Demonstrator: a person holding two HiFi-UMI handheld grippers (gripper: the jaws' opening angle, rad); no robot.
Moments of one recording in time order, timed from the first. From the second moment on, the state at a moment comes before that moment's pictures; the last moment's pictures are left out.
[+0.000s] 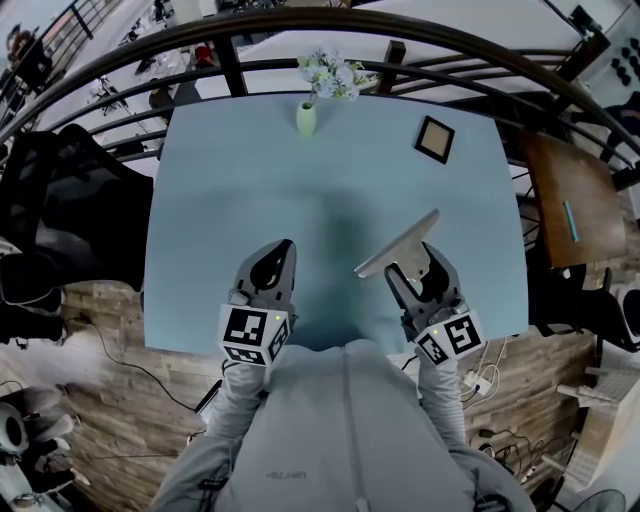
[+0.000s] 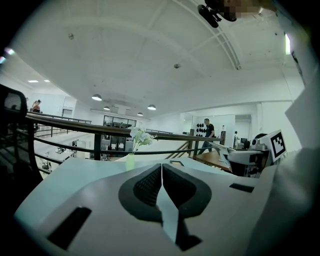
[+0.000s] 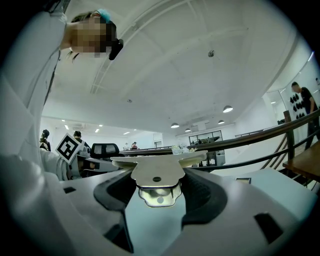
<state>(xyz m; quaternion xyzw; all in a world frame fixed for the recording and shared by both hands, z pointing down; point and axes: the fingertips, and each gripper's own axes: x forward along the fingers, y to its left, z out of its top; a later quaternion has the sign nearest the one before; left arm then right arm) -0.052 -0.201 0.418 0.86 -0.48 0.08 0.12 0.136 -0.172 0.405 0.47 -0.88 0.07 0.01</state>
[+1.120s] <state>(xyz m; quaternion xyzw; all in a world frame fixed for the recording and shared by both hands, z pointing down) -0.060 -0.201 0.417 0.86 -0.49 0.07 0.12 0.133 -0.172 0.407 0.47 -0.88 0.07 0.02</state>
